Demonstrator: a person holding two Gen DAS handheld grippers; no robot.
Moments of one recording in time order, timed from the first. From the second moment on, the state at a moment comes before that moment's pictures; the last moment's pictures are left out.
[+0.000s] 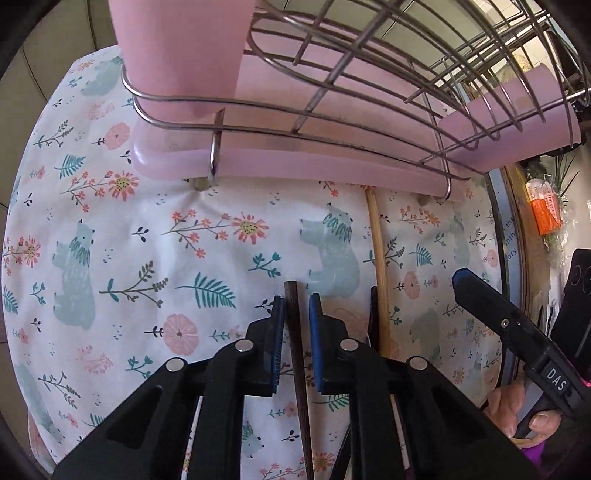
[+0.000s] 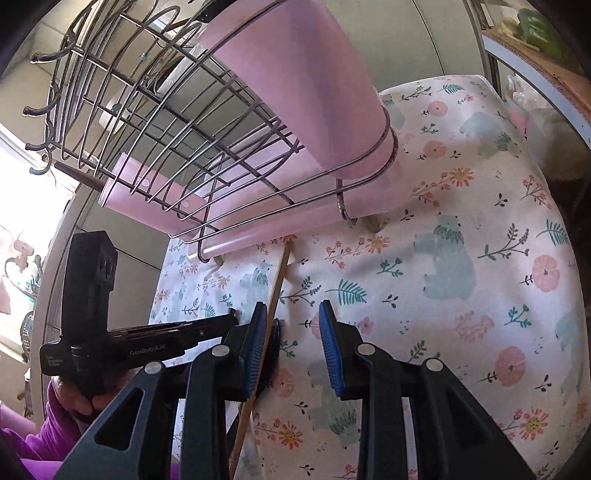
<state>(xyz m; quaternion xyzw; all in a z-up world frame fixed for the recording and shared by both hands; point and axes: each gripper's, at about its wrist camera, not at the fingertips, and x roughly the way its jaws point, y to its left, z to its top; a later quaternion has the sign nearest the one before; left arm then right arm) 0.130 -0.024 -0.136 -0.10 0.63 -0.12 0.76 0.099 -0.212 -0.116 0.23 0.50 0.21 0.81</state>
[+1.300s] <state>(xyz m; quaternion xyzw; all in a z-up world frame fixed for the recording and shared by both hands) 0.117 0.031 -0.136 -0.12 0.61 -0.10 0.78 0.133 -0.163 -0.143 0.12 0.61 0.17 0.76</state>
